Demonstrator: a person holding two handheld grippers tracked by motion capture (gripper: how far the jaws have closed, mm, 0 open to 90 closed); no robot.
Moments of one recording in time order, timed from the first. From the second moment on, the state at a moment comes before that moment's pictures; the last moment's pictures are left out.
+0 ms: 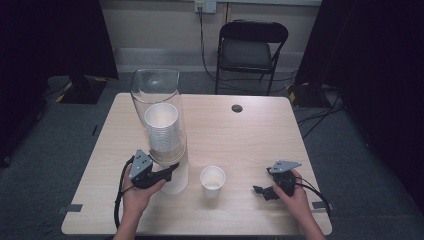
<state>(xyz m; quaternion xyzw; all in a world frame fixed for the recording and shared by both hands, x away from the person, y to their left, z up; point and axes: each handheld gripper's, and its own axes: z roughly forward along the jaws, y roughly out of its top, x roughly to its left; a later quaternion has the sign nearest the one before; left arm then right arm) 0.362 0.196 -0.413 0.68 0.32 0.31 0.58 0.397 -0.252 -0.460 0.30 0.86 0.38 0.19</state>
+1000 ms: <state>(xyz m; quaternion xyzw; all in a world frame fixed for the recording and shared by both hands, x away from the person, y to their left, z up) 0.360 0.195 -0.415 0.69 0.32 0.32 0.56 0.397 -0.252 -0.460 0.30 0.86 0.38 0.19</state>
